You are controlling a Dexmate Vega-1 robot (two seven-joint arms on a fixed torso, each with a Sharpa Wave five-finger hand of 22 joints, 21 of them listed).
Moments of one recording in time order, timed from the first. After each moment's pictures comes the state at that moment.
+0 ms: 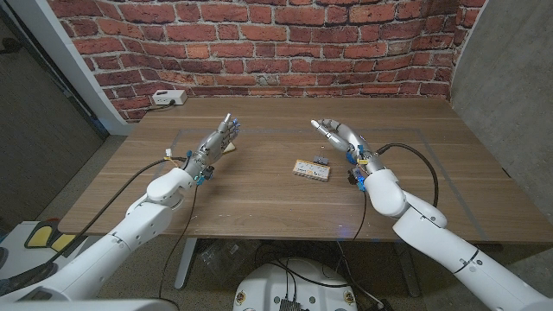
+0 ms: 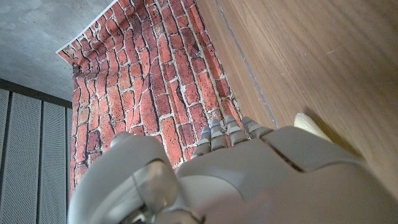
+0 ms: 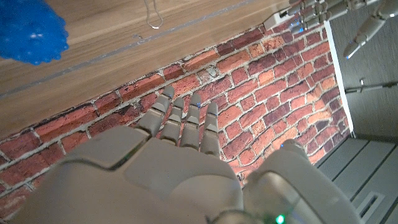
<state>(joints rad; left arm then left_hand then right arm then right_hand) 1.01 0.69 0.34 -1.51 -0.65 -0.31 -0.15 0.49 0.14 -0.30 0.09 0.30 0.02 0.03 0.20 0.18 0.08 0.00 0.21 0.19 0.03 0.01 0.19 0.18 -0.10 0.01 0.21 0.18 -1.15 -0.65 -0.43 -2.03 -0.19 -0.12 -0.30 0.24 -0.02 0.10 0.07 0.20 0.36 0.02 0.26 0.20 0.37 0.08 0.27 0.20 0.21 0.09 0.19 0.19 0.28 0.04 0.20 0.19</state>
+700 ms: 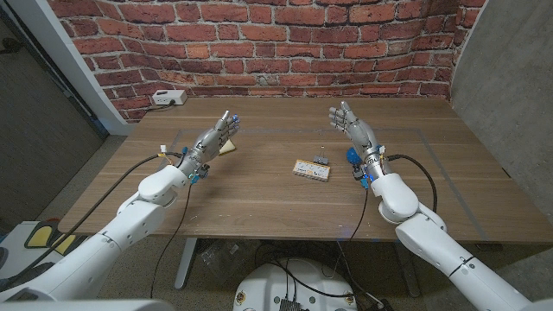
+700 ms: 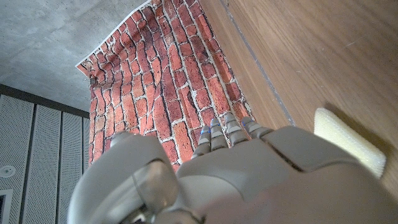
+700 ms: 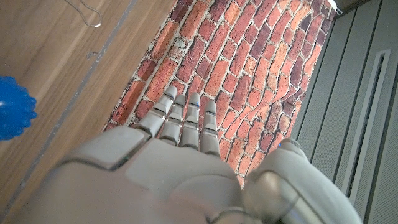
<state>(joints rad) 1.03 0.74 0.32 -1.54 -0.66 -0.34 -0.20 0.49 0.14 -0.30 0.09 0.29 0.03 0.03 0.20 0.18 0.08 0.00 0.21 0.19 0.04 0.01 0.19 0.18 -0.10 0.01 0.21 0.18 -1.17 -0.56 -0.36 -1.83 0.29 0.32 -0.24 0.23 -0.03 0.09 0.05 0.20 0.33 0.08 0.21 0.20 0.35 0.12 0.25 0.19 0.22 0.07 0.18 0.18 0.29 0.00 0.21 0.19</state>
